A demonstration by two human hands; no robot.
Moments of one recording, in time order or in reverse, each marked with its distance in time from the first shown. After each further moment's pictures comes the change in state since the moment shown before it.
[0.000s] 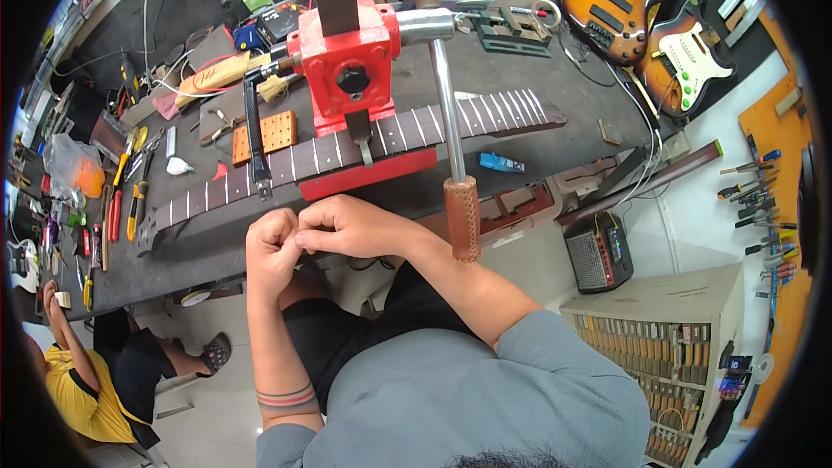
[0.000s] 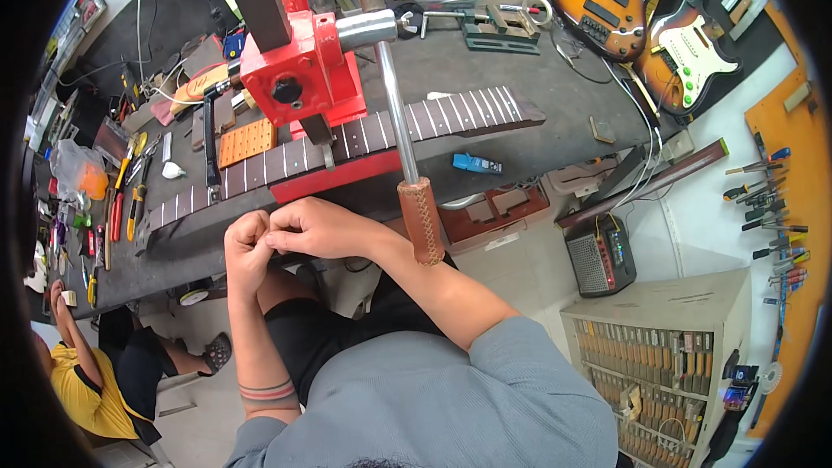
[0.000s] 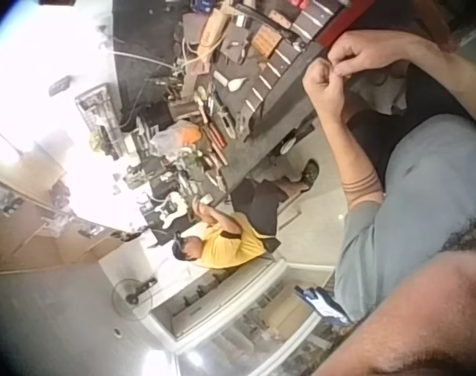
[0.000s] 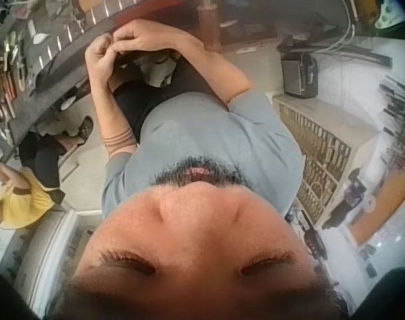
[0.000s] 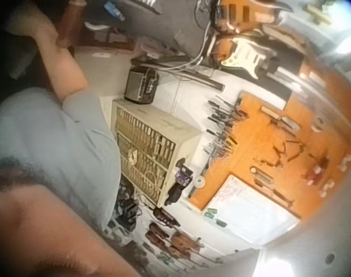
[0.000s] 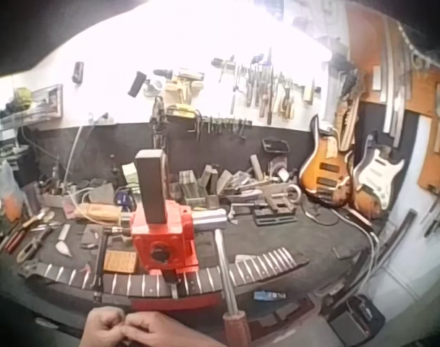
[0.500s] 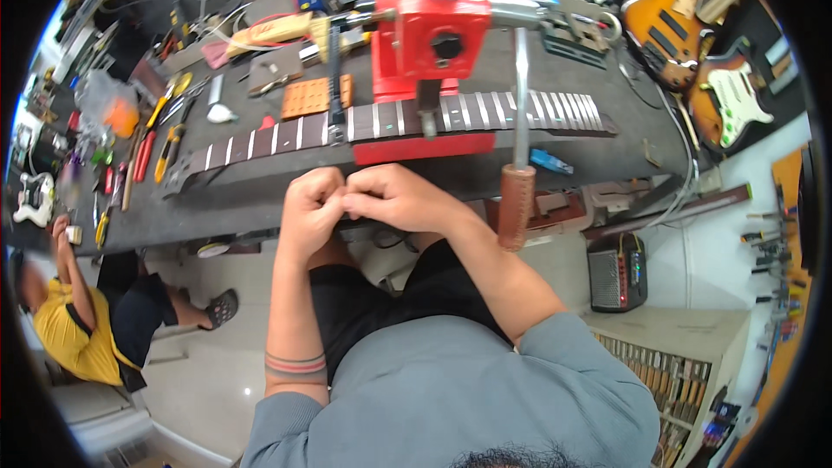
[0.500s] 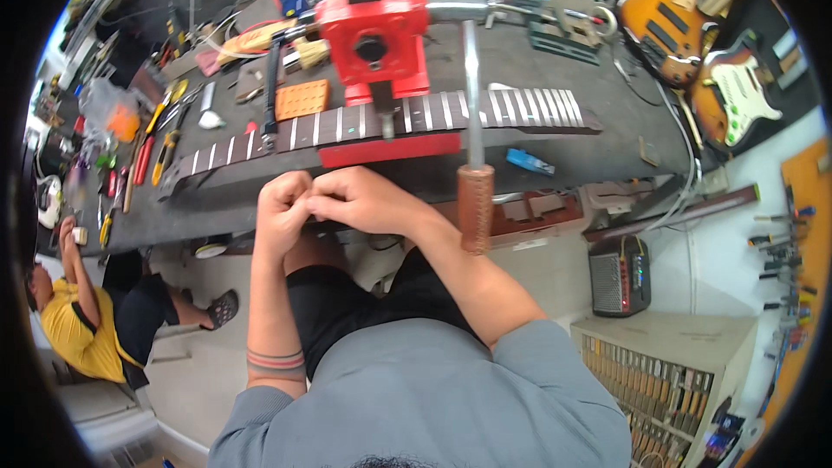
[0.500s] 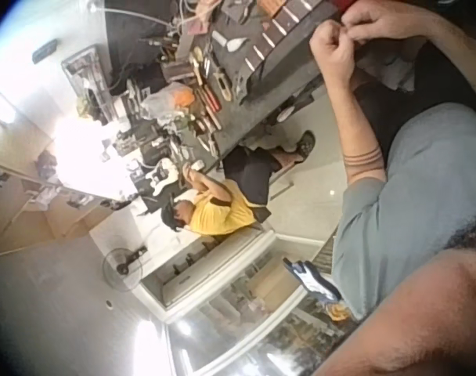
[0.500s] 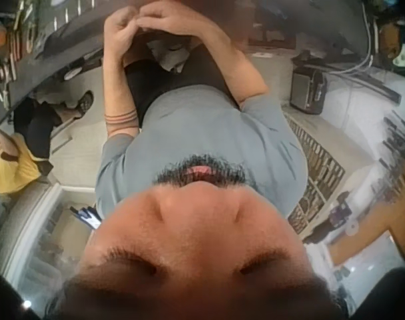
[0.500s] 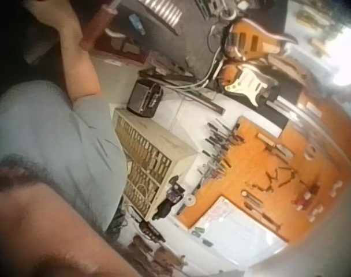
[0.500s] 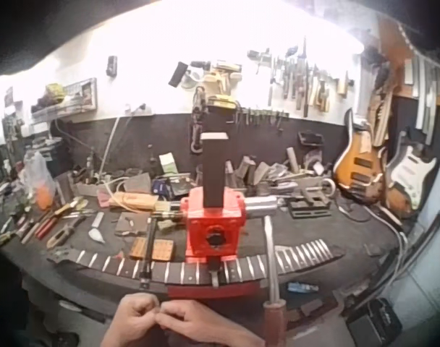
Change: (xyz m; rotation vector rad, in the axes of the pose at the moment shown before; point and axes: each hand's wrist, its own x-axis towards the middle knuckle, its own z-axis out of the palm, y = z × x) left_hand -0.001 0.001 -0.003 0.104 0.013 0.030; right_hand 0.000 -0.002 0.001 0.039 -0.054 -0.007
